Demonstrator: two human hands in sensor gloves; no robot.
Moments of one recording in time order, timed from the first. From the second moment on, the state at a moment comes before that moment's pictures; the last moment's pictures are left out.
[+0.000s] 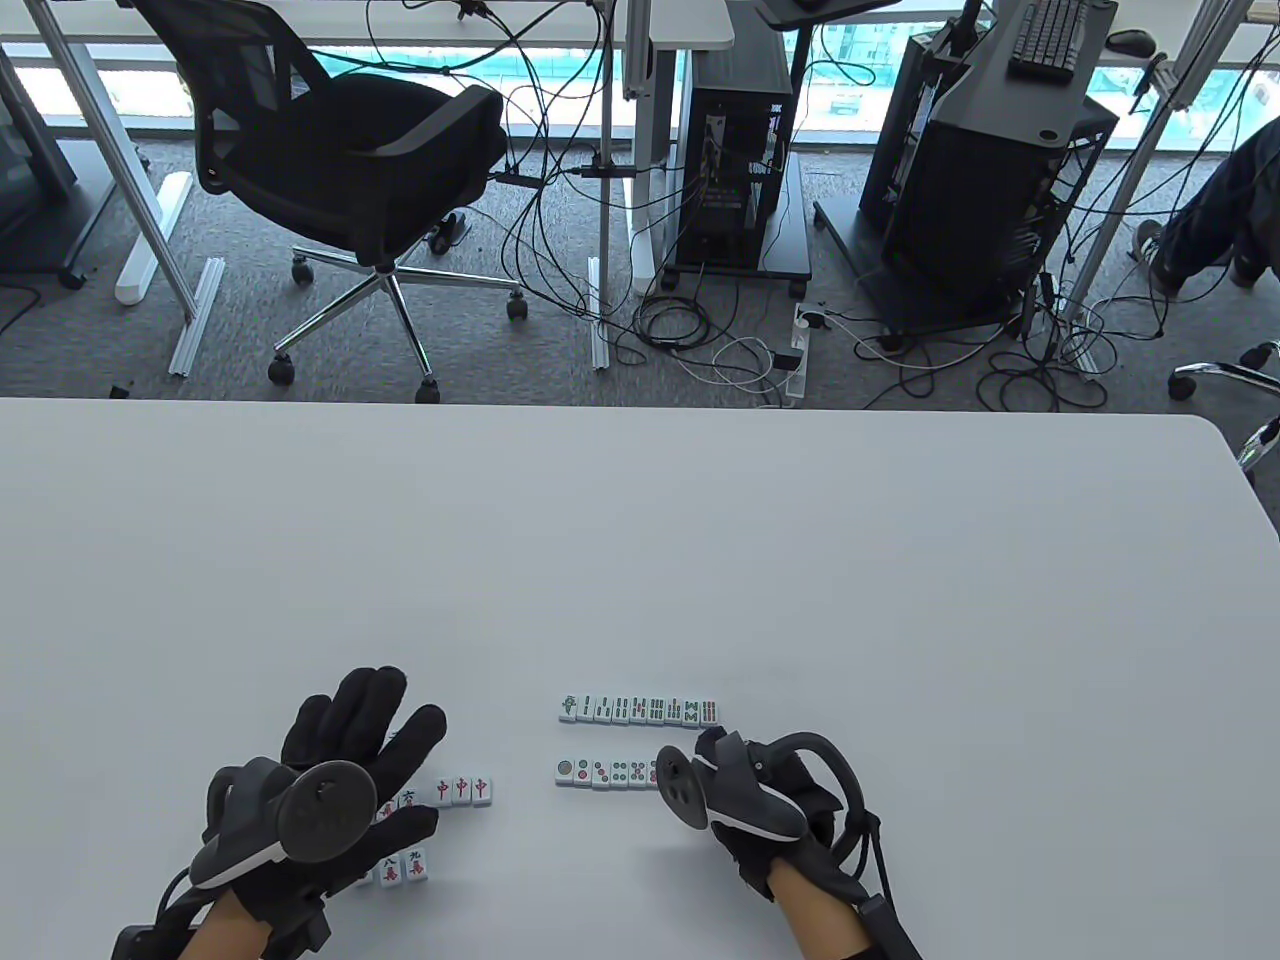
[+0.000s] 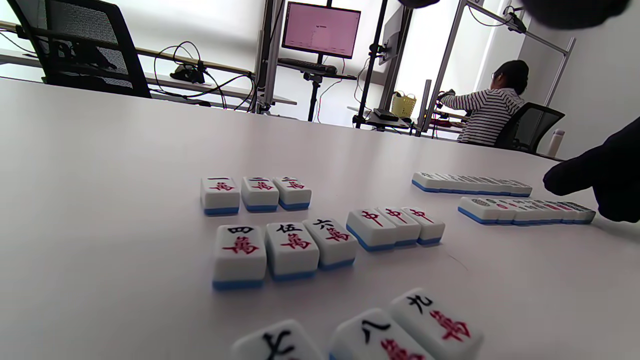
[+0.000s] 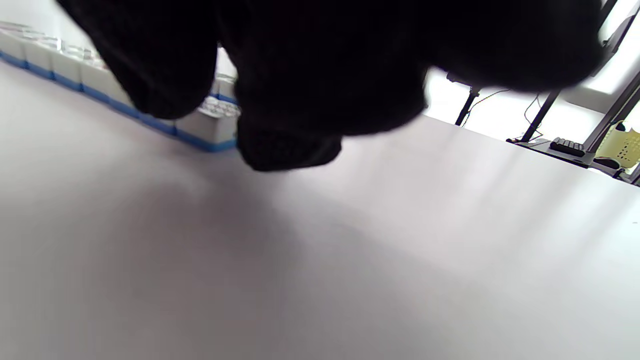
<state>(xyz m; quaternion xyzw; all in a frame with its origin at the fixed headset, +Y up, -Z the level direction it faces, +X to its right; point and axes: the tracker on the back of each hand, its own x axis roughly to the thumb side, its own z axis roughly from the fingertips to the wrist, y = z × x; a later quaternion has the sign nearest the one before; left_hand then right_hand) -0.255 -0.712 -0.222 -0.03 -0.17 0.09 0.98 0.088 -0.752 -0.274 -0.18 -0.04 -0.98 0.12</state>
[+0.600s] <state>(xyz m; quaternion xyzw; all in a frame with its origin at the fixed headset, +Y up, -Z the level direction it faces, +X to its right) -0.263 -0.719 -0.227 -0.05 -0.14 0.07 0.99 0.207 -0.707 -0.226 -0.09 0.14 -0.99 0.03</state>
